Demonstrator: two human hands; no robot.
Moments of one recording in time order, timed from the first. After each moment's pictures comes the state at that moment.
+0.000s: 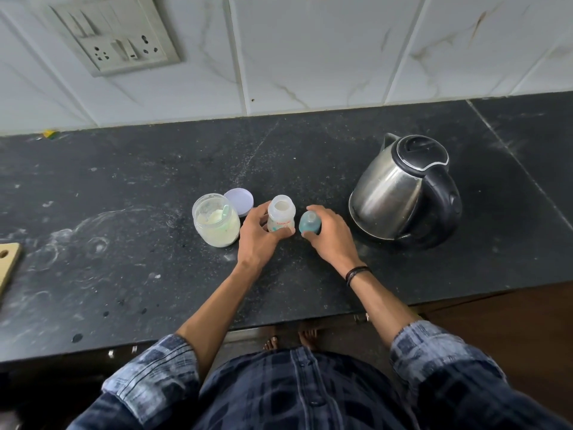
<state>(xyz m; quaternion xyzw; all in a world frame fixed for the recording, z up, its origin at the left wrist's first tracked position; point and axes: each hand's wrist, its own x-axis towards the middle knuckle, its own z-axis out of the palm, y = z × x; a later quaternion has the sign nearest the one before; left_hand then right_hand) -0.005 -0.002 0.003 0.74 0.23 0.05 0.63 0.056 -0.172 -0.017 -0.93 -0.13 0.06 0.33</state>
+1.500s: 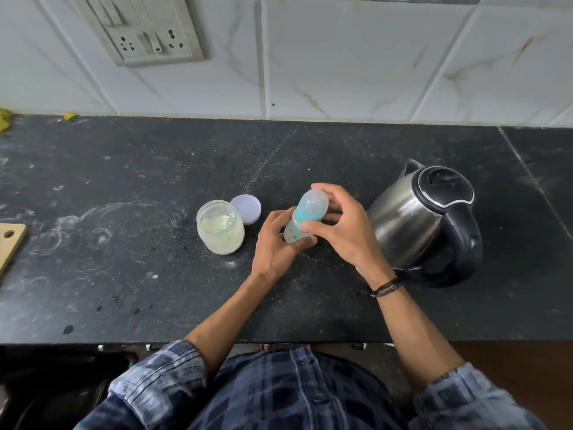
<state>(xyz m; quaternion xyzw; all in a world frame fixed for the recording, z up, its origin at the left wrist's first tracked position) 0.012 -0.023 0.014 0.77 0.16 0.11 0.61 0.081 -0.168 0.073 -0.80 -0.20 0.12 0.55</state>
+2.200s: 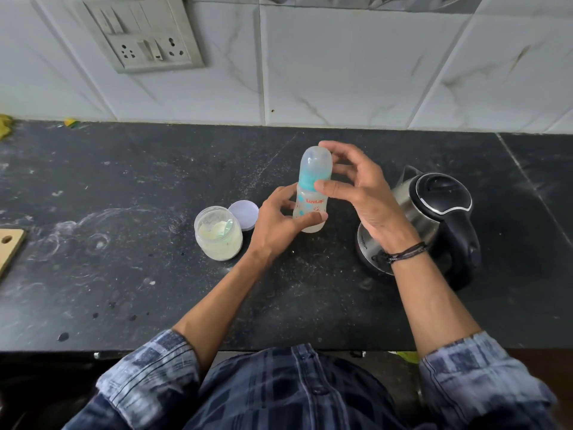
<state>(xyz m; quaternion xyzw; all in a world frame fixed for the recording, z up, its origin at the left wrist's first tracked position) 0.045 -0.015 0.063 0.74 0.14 0.10 0.66 0.134 -0.170 0.122 -0.64 -0.24 0.18 0.70</state>
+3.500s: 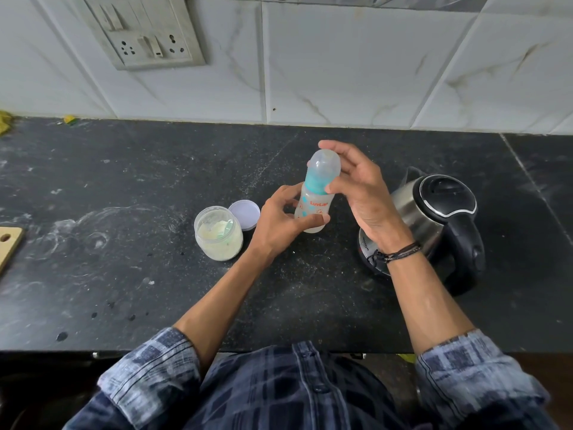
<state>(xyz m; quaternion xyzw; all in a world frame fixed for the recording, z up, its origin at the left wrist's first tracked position) 0.049 -0.012 0.065 0.75 0.12 0.08 0.65 0.138 -0.160 0.114 -0.63 -0.23 0.18 0.72</state>
